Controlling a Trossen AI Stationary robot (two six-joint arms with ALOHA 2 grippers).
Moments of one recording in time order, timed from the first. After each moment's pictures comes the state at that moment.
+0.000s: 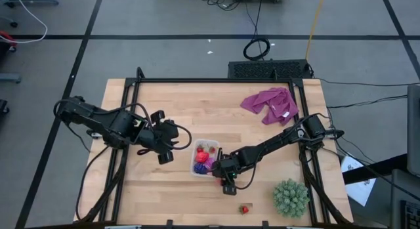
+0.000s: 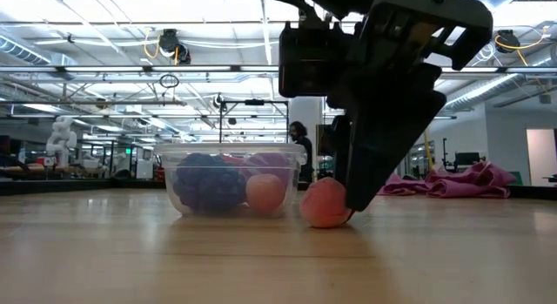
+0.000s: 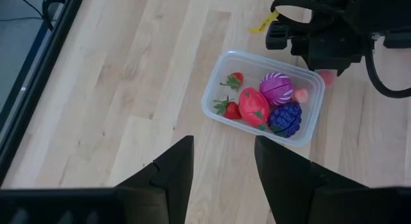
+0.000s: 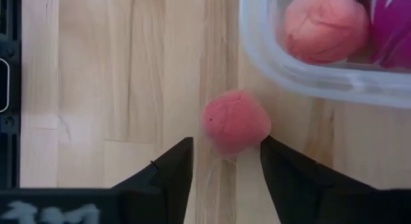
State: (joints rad) left arm -0.36 1.39 1.53 -1.23 -0.39 -0.49; right arm 0.33 1.99 1.25 -0.35 -0.21 0.43
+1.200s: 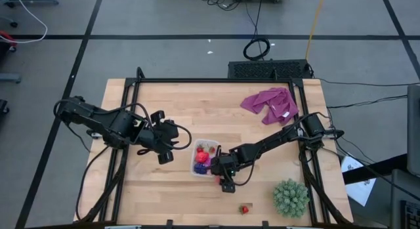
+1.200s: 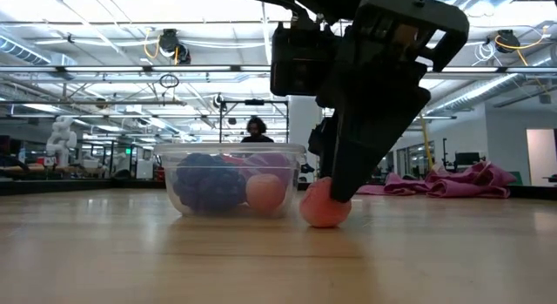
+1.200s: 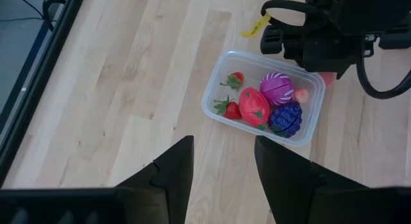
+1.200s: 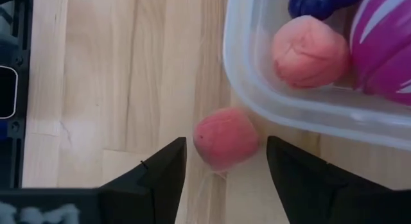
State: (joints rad) left arm -0.36 1.39 1.53 -1.23 -0.39 -0.49; right arm 0.29 1.99 1.24 -0.32 -0.24 0.38
